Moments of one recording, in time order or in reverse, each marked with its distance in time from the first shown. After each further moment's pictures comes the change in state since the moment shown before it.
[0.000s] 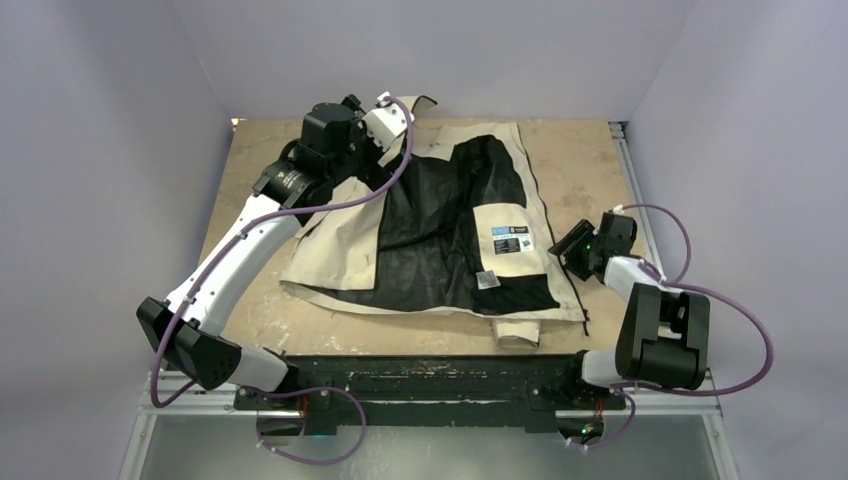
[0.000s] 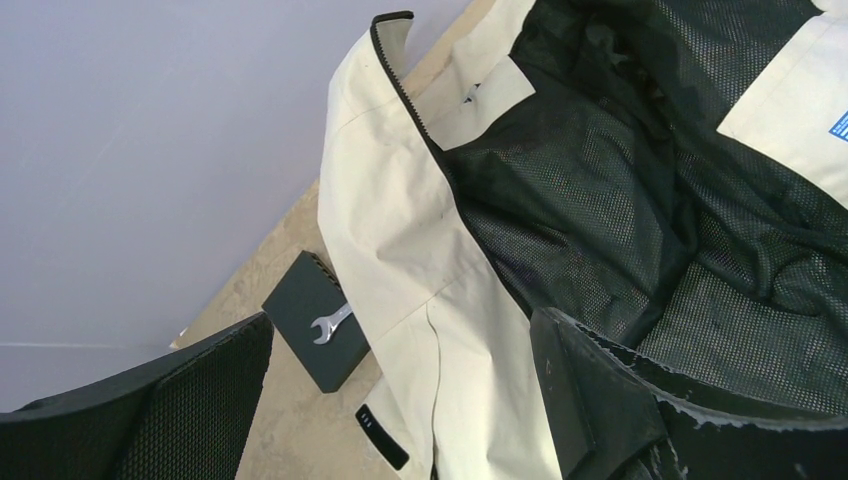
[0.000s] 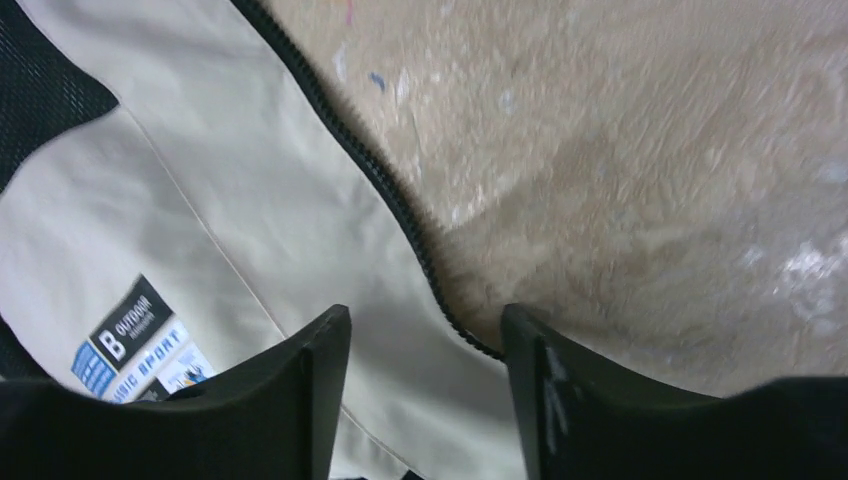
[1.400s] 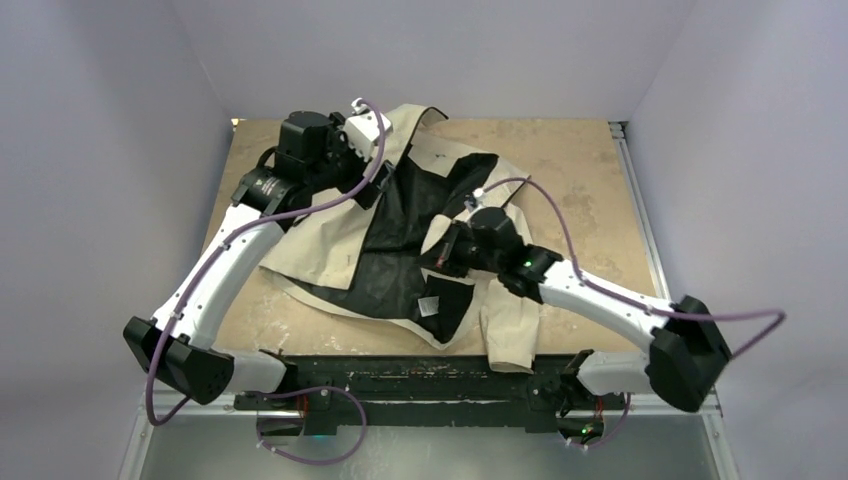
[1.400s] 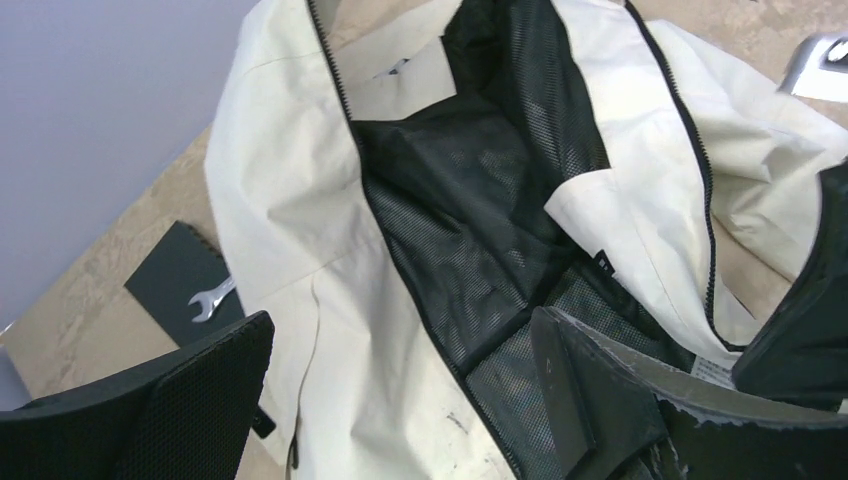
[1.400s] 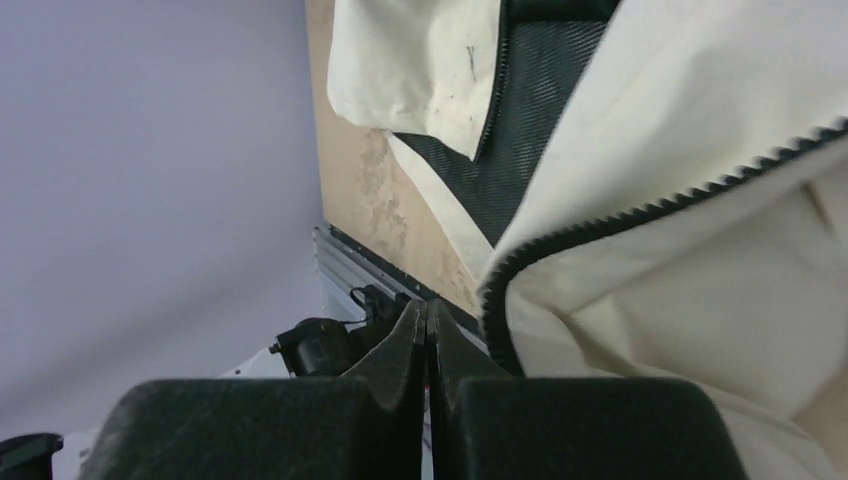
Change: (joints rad) left arm 0.071 -0.070 -0.075 -0.085 0.250 -0.147; right arm 0.964 -0.183 0.201 0.010 0.006 0.530
